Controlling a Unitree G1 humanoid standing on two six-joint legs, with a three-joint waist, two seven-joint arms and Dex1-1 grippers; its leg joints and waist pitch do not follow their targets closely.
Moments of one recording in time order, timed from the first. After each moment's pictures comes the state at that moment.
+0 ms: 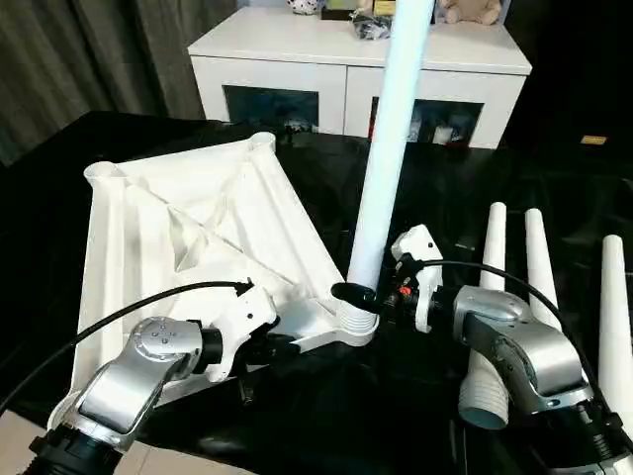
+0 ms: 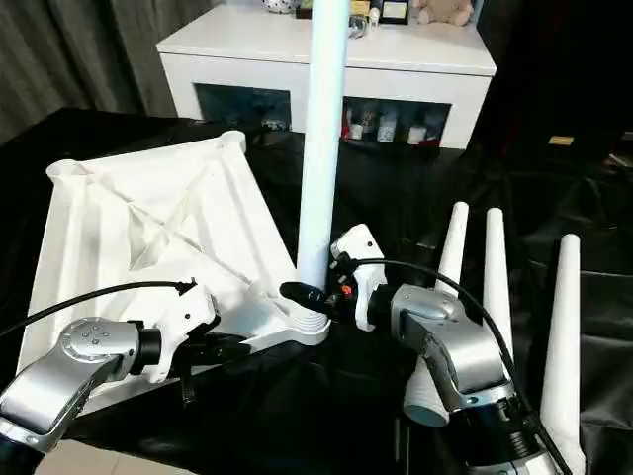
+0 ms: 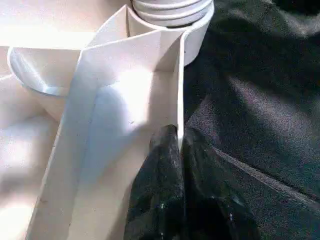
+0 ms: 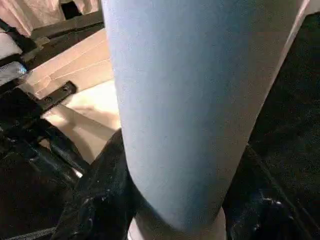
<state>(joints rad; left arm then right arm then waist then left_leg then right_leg) -0.21 0.53 -0.31 -0.02 -0.12 0.45 -0.95 -0.34 -0.31 0.17 0.02 0.32 0.58 0.77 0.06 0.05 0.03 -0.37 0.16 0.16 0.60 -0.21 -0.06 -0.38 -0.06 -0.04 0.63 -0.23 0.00</state>
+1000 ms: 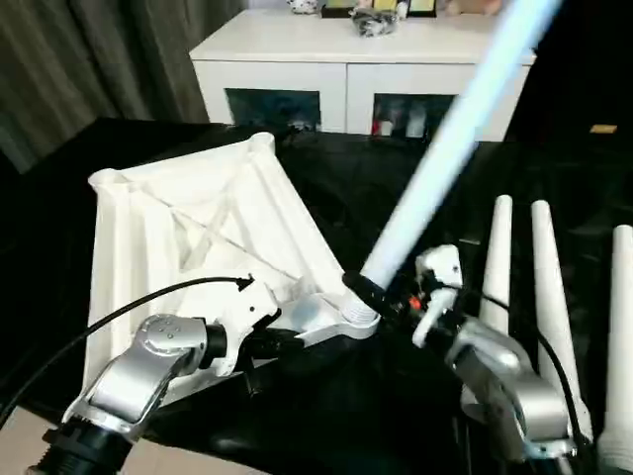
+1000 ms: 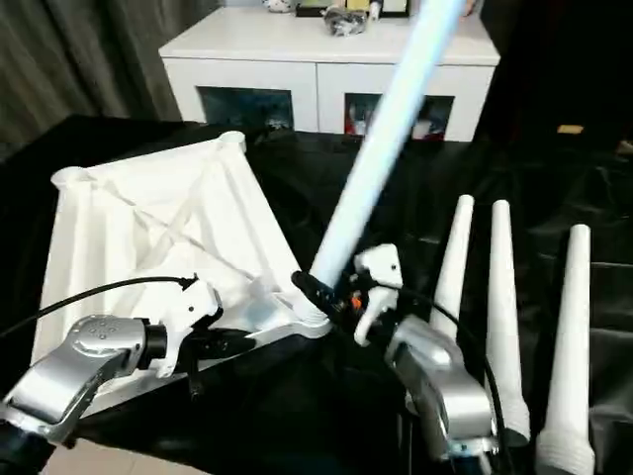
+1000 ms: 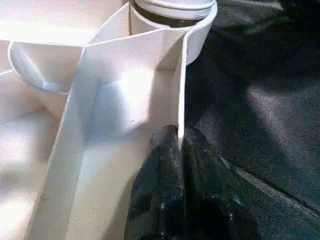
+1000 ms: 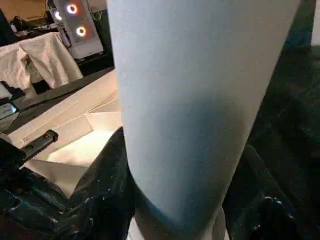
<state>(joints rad) -0.25 0.49 -0.30 0.07 -0.14 0.43 -0.95 -0.13 -0.16 0.09 -0.01 0.30 0.24 0.62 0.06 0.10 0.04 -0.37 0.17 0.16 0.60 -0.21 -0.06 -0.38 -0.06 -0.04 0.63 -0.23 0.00</state>
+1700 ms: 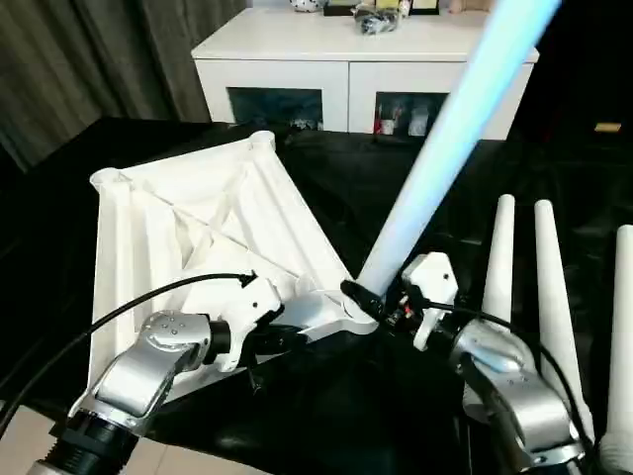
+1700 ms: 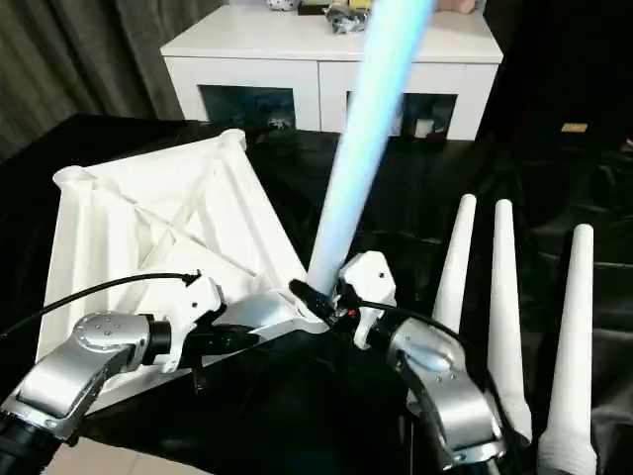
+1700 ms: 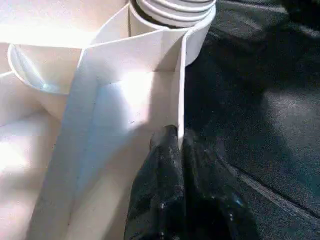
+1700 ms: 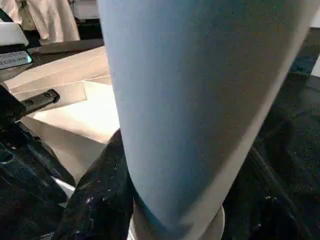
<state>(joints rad) -0.27 0.47 -0.30 0.09 -0.14 0.41 -0.95 -0.14 -0.25 0.19 -0.04 0.16 0.19 0.62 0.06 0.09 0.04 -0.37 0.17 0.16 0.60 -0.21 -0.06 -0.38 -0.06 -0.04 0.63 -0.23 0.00</state>
